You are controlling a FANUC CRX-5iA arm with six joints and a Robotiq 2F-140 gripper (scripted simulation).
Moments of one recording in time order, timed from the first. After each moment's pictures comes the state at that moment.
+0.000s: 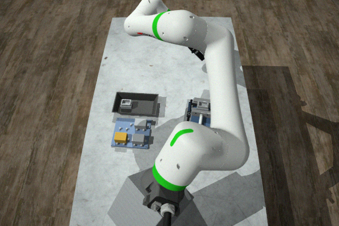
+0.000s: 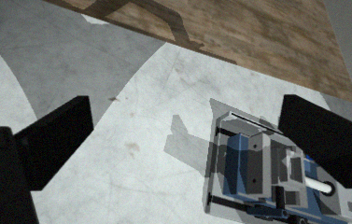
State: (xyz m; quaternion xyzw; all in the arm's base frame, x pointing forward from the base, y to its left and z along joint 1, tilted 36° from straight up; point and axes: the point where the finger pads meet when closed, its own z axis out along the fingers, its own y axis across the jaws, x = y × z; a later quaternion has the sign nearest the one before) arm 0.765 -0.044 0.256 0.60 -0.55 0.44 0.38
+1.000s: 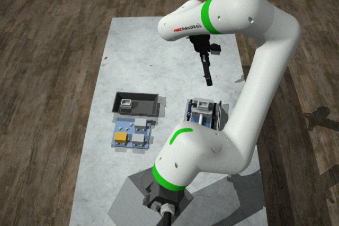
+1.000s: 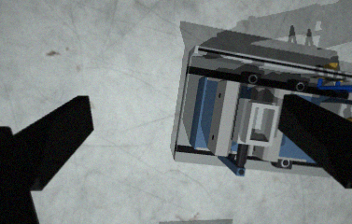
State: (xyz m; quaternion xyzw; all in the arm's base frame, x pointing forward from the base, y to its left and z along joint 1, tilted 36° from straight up) arm 0.655 -0.112 0.202 0.67 -0.64 0.36 0.12
